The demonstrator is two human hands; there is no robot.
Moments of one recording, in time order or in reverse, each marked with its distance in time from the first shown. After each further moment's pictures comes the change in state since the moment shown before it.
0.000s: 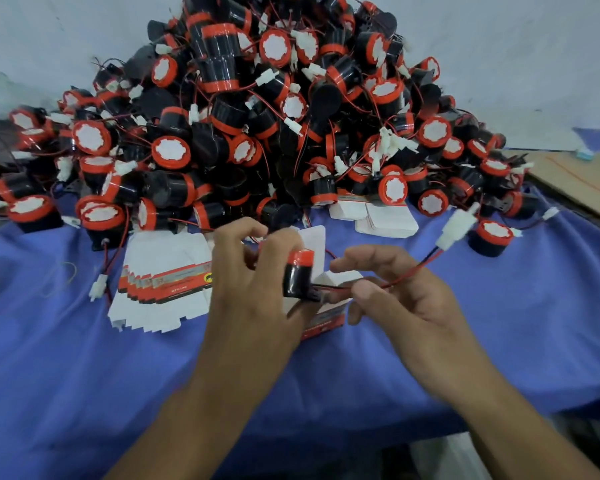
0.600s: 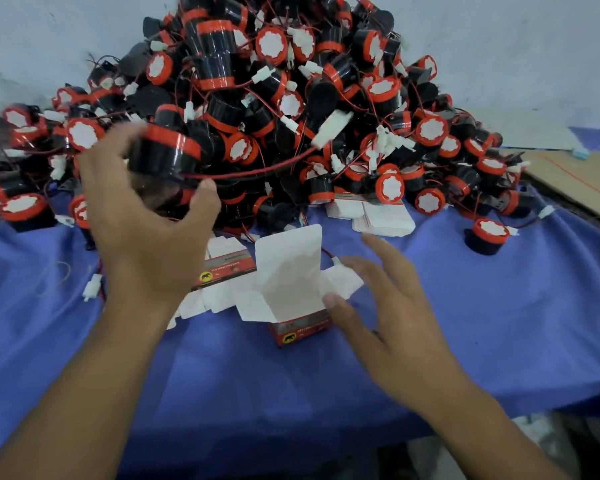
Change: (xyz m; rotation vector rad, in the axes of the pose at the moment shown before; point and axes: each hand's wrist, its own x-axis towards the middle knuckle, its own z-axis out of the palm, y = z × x) left_hand 0.061 -0.058 -0.036 -0.149 0.383 -0.146; right_hand -0.005 0.022 0.004 -0.919 0.134 -0.076
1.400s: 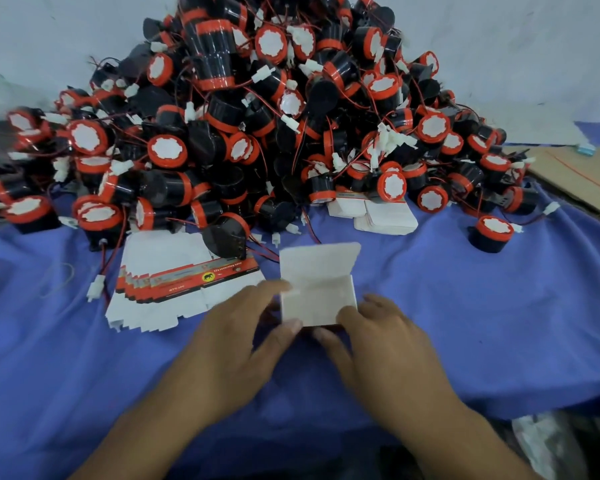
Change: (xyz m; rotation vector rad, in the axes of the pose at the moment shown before) left_hand -0.095 0.003 -0.009 0.140 -0.834 -0.070; right_hand -0.007 -0.021 0.011 -0.528 -0.197 0.060
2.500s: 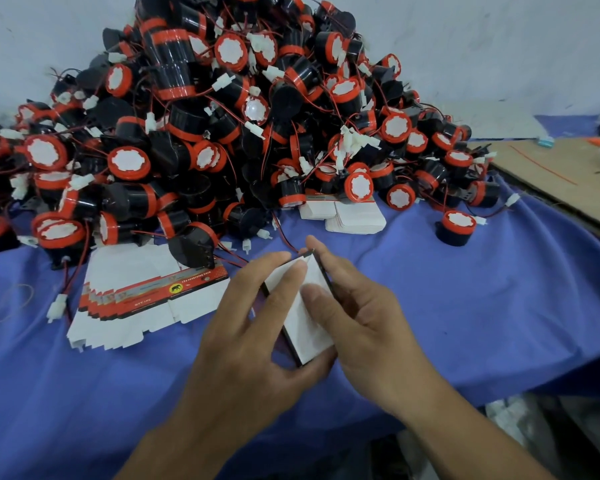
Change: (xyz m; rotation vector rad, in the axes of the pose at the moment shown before) left_hand 0.012 0.060 0.022 0.145 0.368 0.416; right_hand 0.003 0.015 -0.012 1.352 0.060 -0.004
